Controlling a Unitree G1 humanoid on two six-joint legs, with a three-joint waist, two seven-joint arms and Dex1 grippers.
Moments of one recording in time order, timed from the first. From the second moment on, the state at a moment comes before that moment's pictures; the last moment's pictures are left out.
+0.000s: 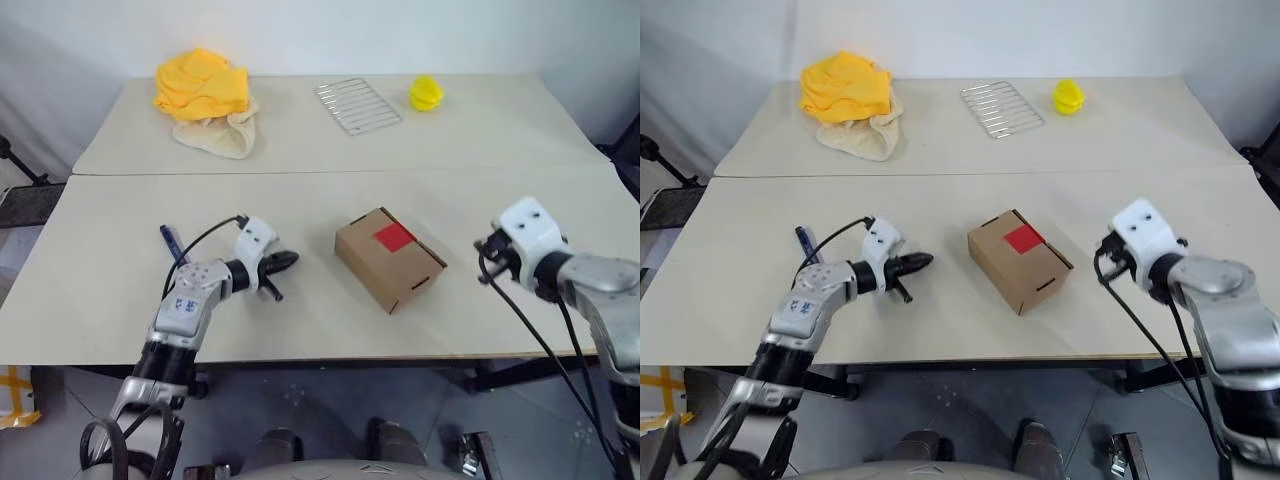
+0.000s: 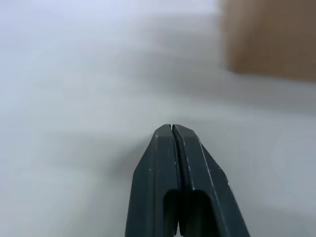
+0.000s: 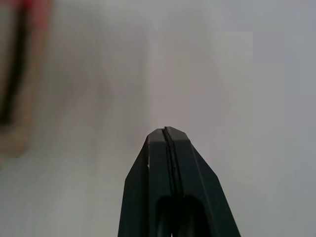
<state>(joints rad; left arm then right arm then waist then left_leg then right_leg) -0.65 0.34 -0.05 0.37 -0.13 0.31 -0.63 -0.28 -0.86 -0.13 -0.53 0.23 1.08 0.69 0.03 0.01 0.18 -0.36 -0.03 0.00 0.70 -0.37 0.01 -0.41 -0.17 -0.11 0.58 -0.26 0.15</state>
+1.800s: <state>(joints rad) -0.83 0.27 -0.09 0.70 -0.07 0.15 -0.80 -0.10 -0.92 -0.27 -0.67 0.40 1.22 0.58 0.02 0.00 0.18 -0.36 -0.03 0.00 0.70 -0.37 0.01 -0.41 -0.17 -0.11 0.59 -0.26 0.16</state>
